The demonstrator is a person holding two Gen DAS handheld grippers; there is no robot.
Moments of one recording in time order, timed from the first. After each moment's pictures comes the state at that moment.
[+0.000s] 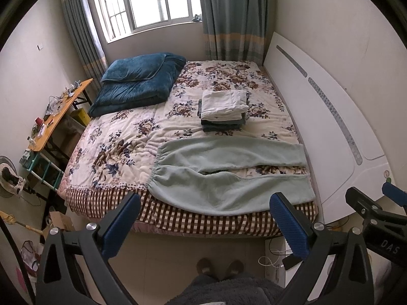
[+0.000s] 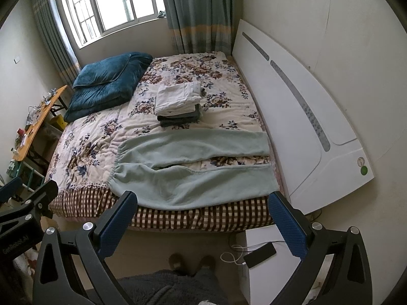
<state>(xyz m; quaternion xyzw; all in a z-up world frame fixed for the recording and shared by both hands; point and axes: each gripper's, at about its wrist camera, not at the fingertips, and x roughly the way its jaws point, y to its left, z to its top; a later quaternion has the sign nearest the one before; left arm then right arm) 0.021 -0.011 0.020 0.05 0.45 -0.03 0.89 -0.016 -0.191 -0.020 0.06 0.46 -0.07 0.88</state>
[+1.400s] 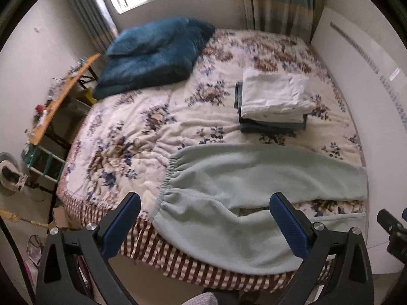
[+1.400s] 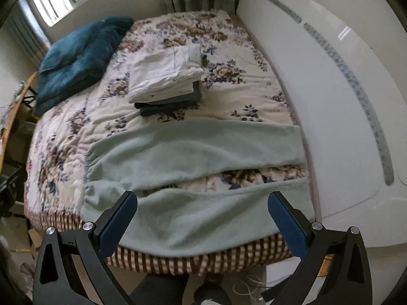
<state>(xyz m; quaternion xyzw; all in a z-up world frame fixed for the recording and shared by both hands) 0.345 0.037 -0.194 0.05 0.53 0.06 0.84 0.327 -0.183 -0.255 0.08 0.57 -0.09 0.81</state>
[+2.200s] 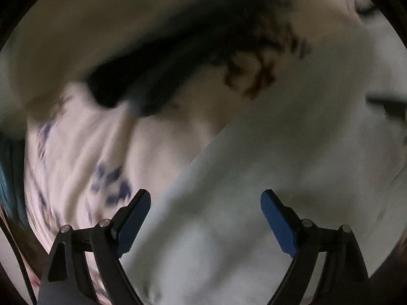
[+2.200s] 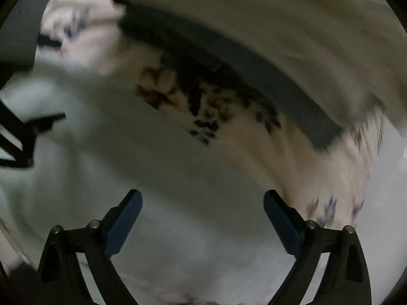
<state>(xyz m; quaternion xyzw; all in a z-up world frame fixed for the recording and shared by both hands) 0.616 -0.054 -0.599 0.37 0.66 -0.25 0.60 0.698 -0.114 -0.672 -0.23 0.71 0.14 0.65</state>
